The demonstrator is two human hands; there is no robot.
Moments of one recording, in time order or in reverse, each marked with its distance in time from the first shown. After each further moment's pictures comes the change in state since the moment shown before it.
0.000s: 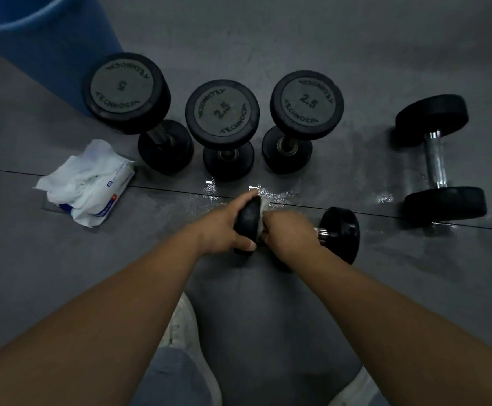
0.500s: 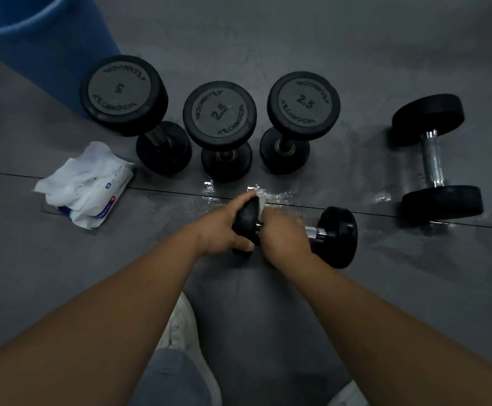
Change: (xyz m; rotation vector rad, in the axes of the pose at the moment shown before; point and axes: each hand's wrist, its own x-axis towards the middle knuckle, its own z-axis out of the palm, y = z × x) left_hand 0.000 0.001 0.001 -0.030 -0.009 0.010; right_hand -0.002 -0.012 0.012 0.172 0.088 0.153
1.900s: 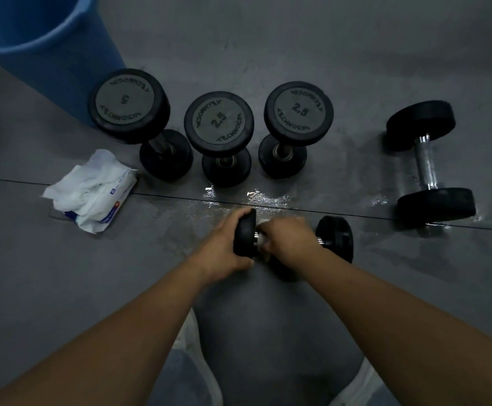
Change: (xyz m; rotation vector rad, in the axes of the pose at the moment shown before) left_hand -0.017 -0.022 0.034 0.031 0.214 0.069; right_hand 0.007 0.027 -0.007 -0.178 -0.138 -0.270
